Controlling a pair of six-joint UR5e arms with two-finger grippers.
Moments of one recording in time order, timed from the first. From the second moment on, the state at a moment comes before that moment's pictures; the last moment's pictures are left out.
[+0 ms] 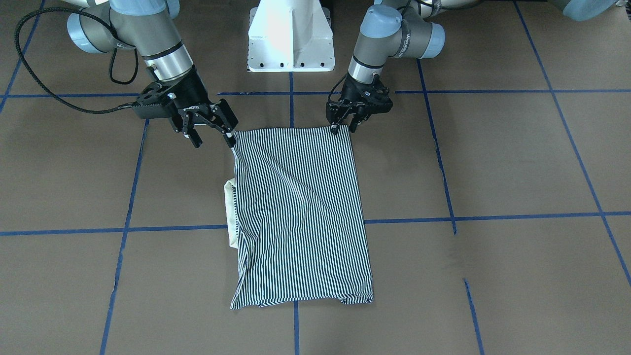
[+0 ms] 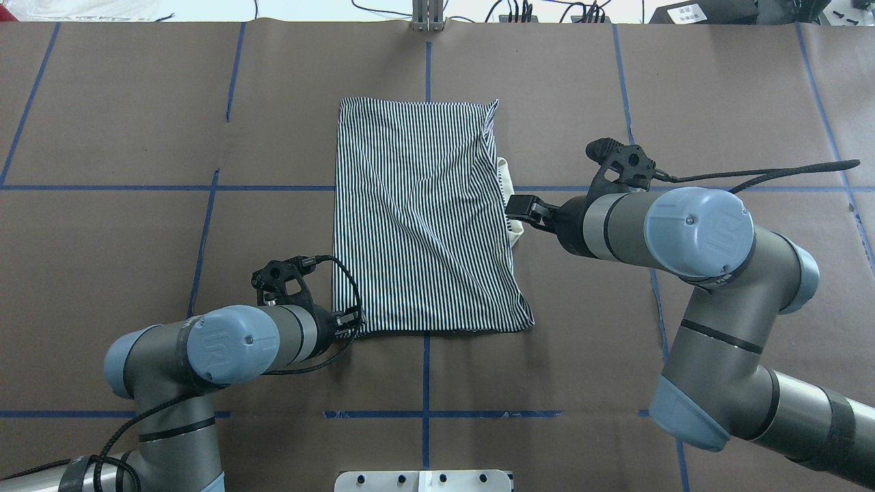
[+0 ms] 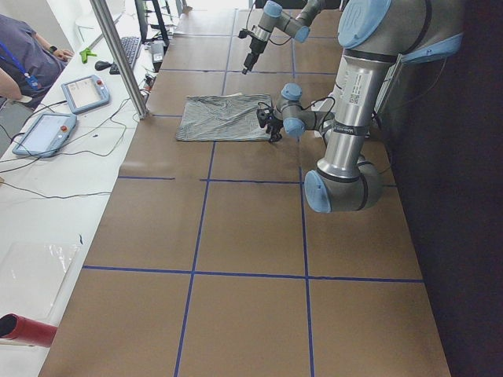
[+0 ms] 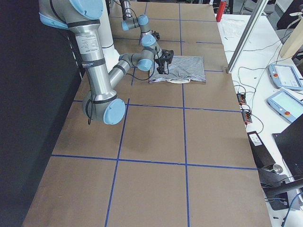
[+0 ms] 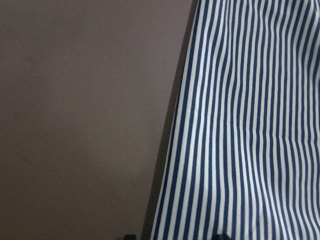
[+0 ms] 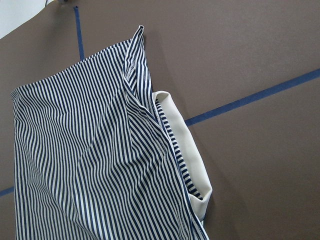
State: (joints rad) left arm -0.30 -1.94 -1.79 -1.99 -1.55 -1.68; right arm 0.54 -1.25 1.95 -1.16 1.62 1.59
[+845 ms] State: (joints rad) left arm -0.30 -1.95 -1.80 -1.99 -1.55 -1.68; right arm 0.51 -1.25 1.95 -1.16 1.59 1.62
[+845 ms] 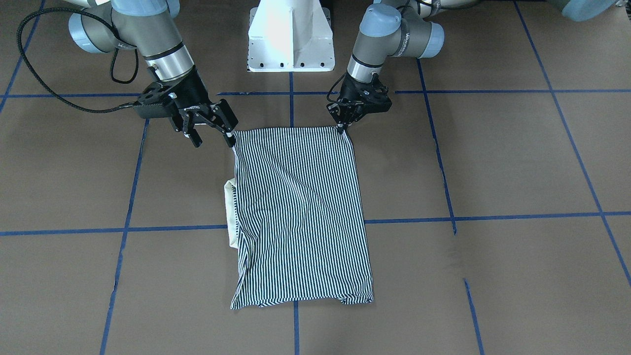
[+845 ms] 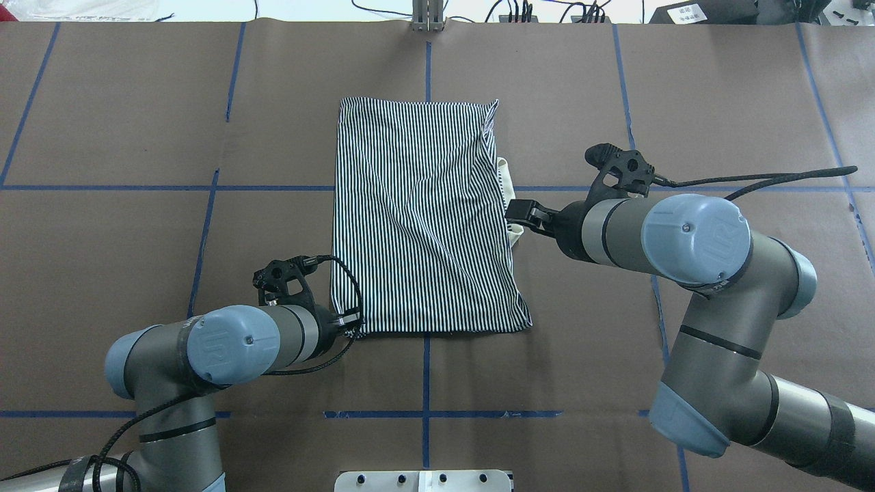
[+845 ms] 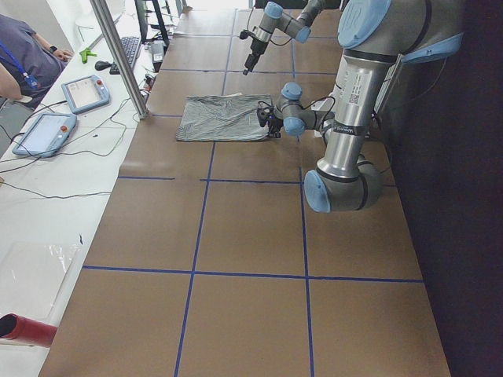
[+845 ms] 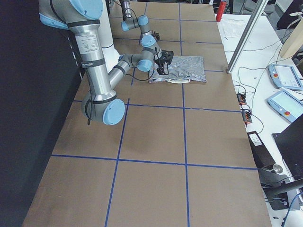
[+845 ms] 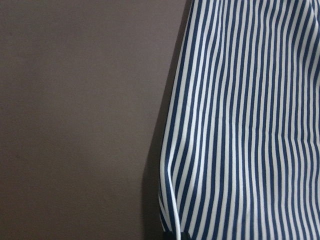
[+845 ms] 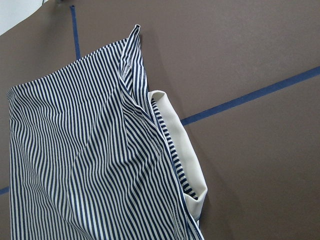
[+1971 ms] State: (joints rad) left arm -0.30 -1.95 -1.81 -1.99 -1.54 -1.69; right arm 0.28 -1.09 1.87 -1.52 1.50 1.96
